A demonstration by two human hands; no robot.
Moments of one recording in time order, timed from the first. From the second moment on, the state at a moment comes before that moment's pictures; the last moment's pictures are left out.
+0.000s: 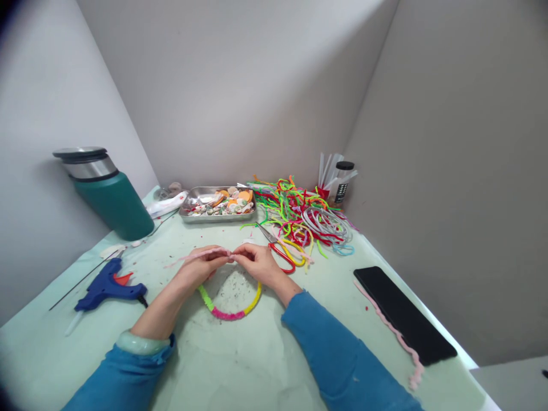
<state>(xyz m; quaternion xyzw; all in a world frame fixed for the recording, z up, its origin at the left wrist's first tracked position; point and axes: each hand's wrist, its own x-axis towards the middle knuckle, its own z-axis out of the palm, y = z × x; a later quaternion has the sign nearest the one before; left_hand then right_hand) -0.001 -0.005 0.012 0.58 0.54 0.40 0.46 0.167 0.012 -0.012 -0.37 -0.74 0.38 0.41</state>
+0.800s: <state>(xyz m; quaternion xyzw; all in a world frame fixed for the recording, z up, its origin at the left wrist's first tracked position) -0.003 -0.013 0.023 0.57 0.53 0.37 0.52 0.170 0.012 -0.013 -0.35 -0.76 0.37 0.41</state>
